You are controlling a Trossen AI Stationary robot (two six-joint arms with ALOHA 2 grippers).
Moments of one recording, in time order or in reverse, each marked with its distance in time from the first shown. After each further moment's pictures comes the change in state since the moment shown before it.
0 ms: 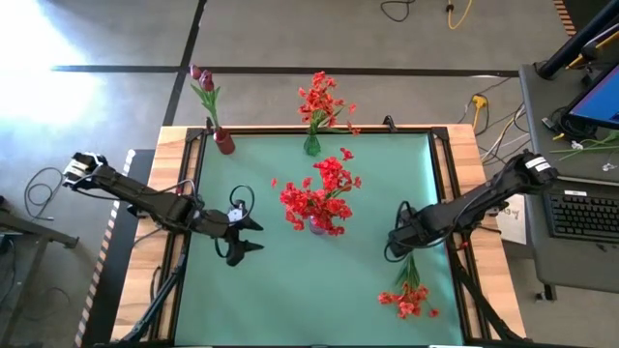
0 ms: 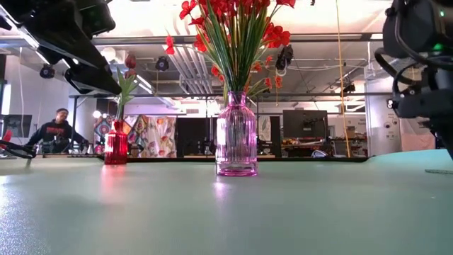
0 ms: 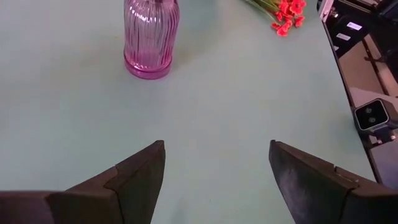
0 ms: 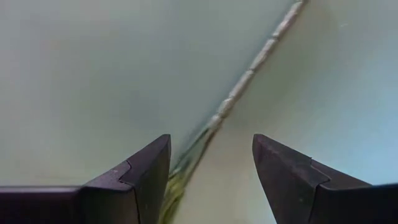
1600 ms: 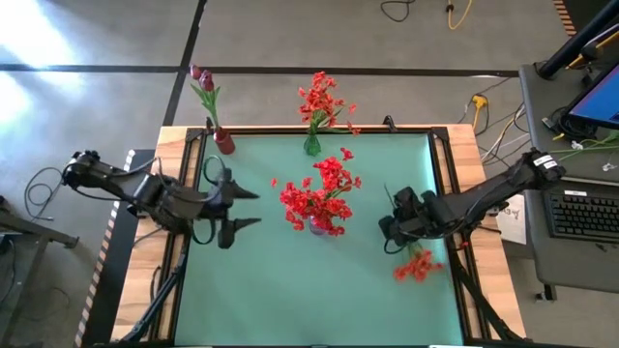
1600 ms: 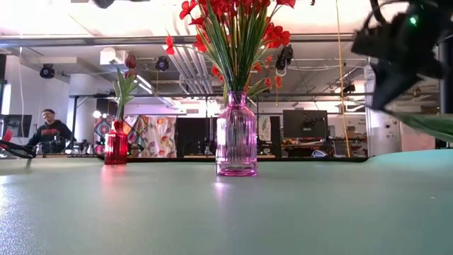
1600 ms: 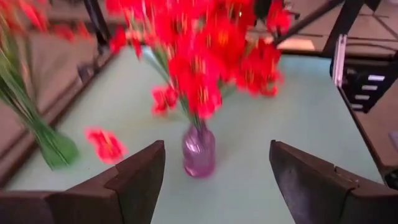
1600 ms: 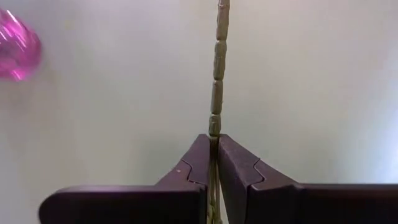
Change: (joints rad) left arm -0.017 -0.033 0.453 -0.334 -0.262 0.273; right arm -0.007 -0.098 0.199 -0.145 0.573 -0.177
